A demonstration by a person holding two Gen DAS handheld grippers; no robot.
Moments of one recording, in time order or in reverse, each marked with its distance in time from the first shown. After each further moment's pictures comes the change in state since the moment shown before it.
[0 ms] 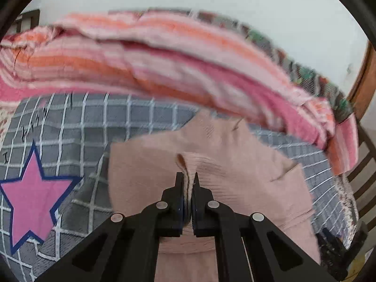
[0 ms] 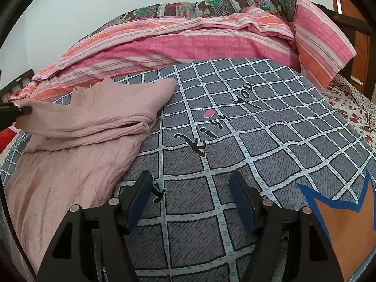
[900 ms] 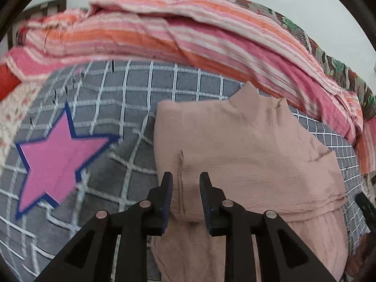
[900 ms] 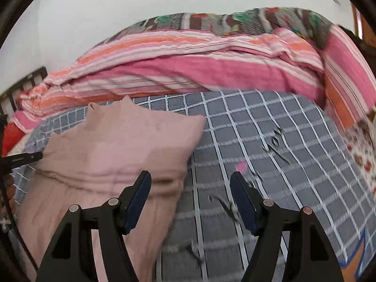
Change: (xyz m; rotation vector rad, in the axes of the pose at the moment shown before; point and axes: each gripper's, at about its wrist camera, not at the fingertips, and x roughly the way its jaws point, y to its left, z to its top) left arm 0.003 0.034 -0.041 -0.080 0.026 0.157; right arm 0.020 0.043 0.079 -0.097 -0.006 0.062
